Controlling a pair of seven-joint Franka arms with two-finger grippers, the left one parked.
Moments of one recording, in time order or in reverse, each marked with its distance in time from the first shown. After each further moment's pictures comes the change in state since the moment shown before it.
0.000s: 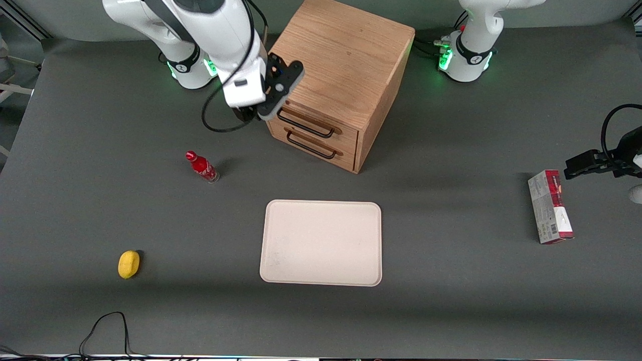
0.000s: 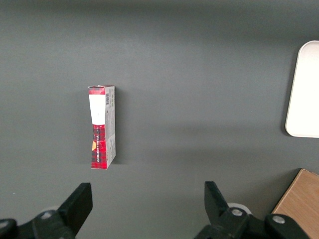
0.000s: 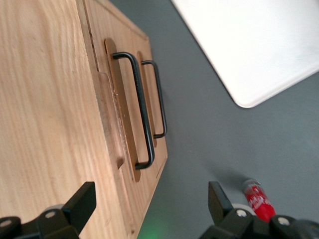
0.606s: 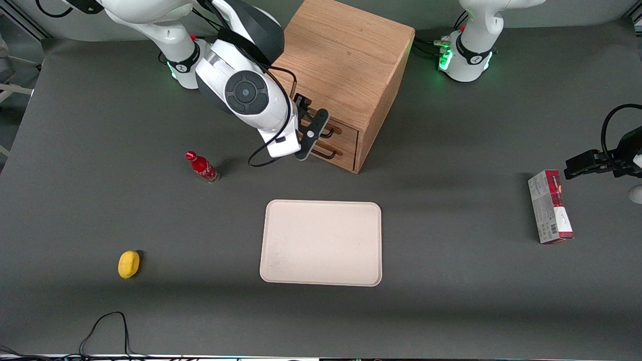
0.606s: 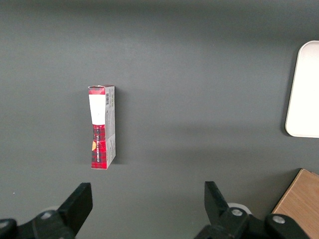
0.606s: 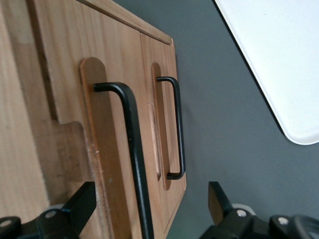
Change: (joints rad) arm 0.021 0.212 0.029 -0.035 -0.015 0.154 -0.024
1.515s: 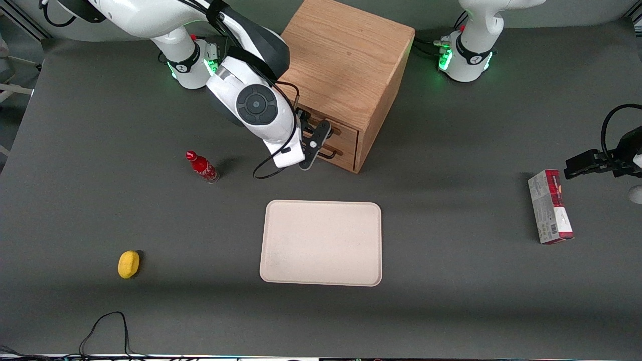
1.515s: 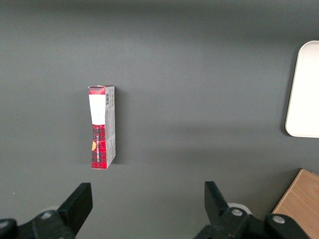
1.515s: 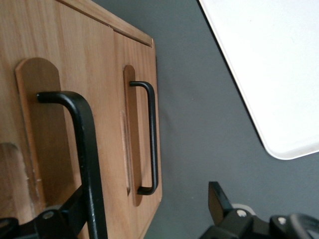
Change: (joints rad) arm 0.000 0.055 0.003 -0.023 -0.113 0.079 -0.046
